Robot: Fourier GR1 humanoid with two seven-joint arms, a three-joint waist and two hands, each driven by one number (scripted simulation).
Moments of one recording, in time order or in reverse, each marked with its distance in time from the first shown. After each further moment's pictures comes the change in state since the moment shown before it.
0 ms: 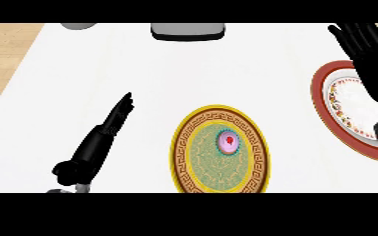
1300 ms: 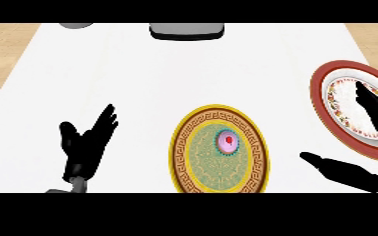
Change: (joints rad) left arm 0.026 -0.083 0.150 0.172 0.117 0.095 0.288; right arm 0.549 0.045 0.103 -0.464 0.581 -0.429 0.116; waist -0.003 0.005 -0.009
